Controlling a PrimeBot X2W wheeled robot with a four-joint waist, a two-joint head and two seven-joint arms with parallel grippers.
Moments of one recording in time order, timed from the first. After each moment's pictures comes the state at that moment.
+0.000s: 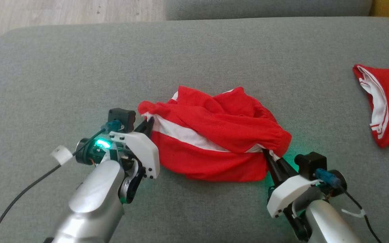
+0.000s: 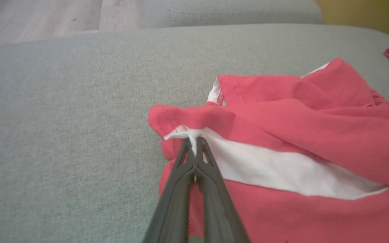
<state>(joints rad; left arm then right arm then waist) -0.55 0.15 -0.61 0.61 -0.54 0.05 0.22 -0.22 -0.05 0.28 0.58 0.17 0.13 -0.13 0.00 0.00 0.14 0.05</state>
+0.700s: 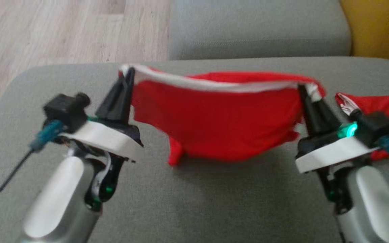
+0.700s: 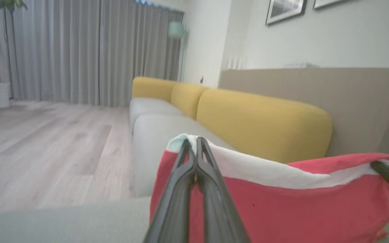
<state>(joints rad) -0.40 0.29 -0.48 0.01 -0.61 0.09 0.10 -0.21 -0.12 0.19 0.07 0.24 0.13 -0.04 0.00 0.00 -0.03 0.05</state>
